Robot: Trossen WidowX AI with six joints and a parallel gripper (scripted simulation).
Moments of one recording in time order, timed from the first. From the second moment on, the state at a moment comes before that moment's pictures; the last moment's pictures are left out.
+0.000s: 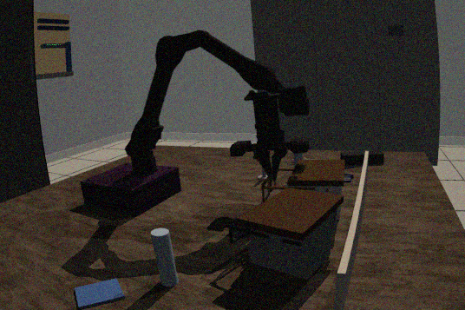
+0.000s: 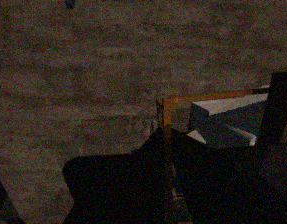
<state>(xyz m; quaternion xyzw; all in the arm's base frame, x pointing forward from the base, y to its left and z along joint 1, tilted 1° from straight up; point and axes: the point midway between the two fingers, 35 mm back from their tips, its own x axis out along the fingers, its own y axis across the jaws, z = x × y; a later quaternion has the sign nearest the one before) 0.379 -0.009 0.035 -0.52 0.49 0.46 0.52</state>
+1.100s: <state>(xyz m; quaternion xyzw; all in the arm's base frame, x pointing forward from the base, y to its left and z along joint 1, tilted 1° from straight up) 0.402 -0.010 0.035 -0.52 0.49 0.46 0.53</state>
